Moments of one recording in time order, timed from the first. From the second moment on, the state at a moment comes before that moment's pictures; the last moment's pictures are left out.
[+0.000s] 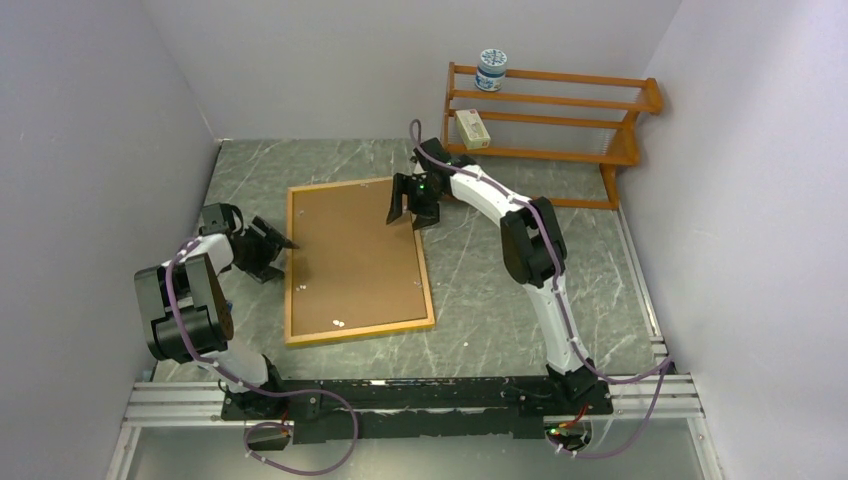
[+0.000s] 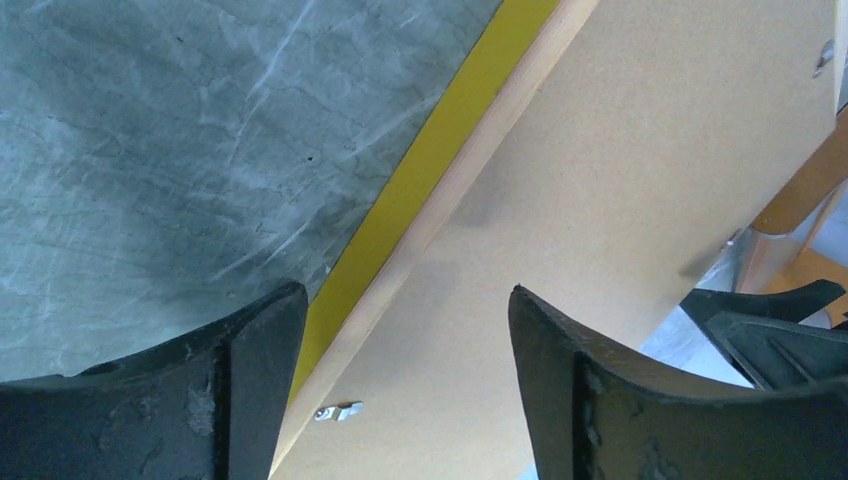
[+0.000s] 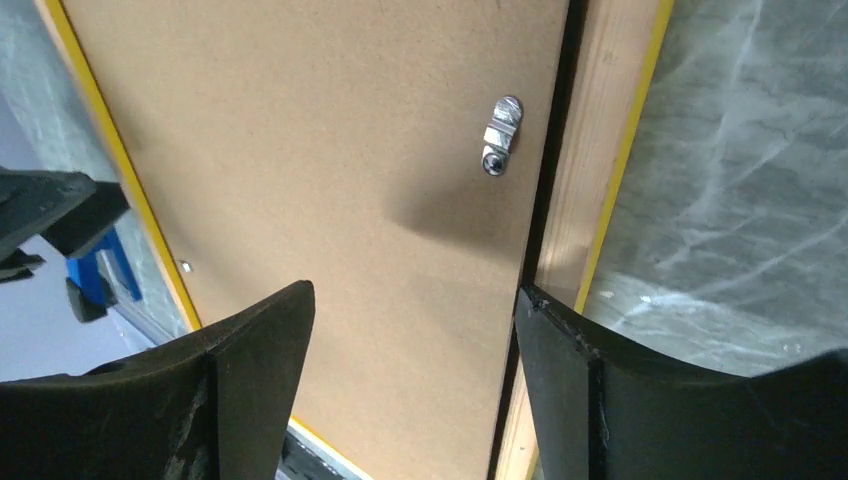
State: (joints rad) left arm 0.31 1.59 0.83 -0.33 0.40 -0.67; right arm 0.53 2.35 2.01 -0.69 -0.43 0.58
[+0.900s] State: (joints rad) left arm 0.25 1.58 0.85 -0.37 0.40 -0.66; right arm 0.52 2.04 1.47 -0.59 -0.21 0.46
